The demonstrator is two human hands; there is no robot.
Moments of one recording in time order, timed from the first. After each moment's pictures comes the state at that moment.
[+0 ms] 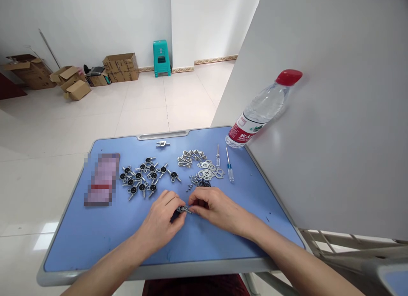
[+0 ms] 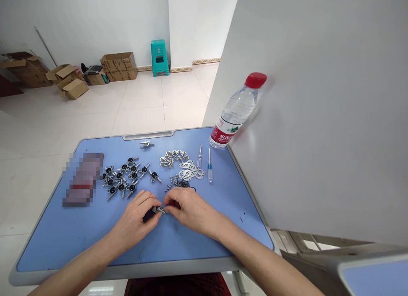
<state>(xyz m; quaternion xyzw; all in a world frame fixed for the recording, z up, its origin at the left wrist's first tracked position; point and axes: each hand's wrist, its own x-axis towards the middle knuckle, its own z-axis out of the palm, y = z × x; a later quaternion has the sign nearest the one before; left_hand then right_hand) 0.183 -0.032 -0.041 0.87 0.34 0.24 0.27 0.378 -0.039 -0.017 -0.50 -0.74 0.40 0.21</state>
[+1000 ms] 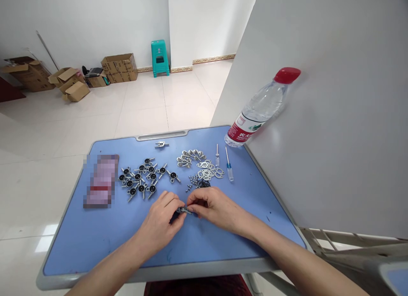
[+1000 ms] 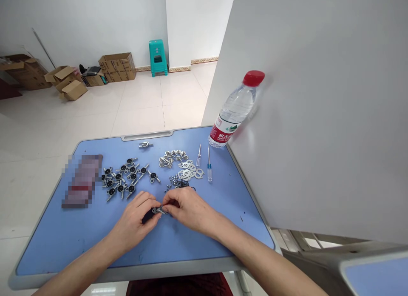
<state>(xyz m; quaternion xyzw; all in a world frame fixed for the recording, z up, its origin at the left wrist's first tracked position) 0.181 -0.031 -0.040 0.88 0.34 0.24 0.25 0.376 -0.037 -0.013 -0.52 -0.69 0.46 0.21</state>
